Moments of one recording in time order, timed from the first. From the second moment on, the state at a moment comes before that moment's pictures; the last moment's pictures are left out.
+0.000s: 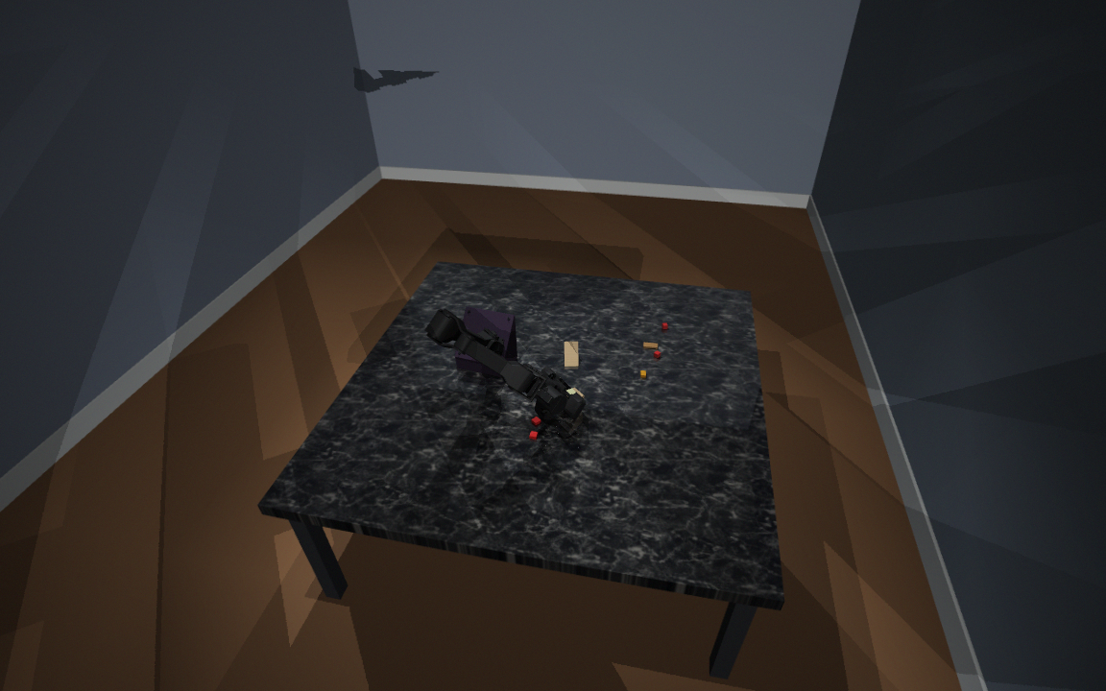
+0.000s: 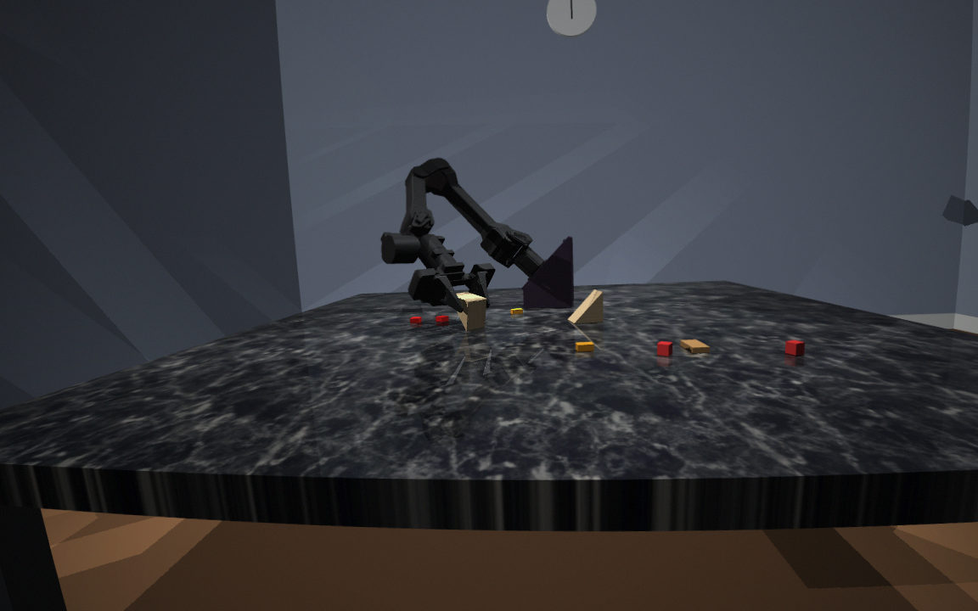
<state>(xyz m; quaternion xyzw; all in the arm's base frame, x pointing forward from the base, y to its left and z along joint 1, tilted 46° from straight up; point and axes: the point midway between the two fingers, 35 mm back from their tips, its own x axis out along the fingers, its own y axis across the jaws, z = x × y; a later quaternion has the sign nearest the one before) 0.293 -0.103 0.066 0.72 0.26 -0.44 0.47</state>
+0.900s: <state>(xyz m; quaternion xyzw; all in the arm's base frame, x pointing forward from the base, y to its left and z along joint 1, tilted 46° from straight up) 0.296 -0.035 0.134 0.72 0.27 -0.43 0.47</state>
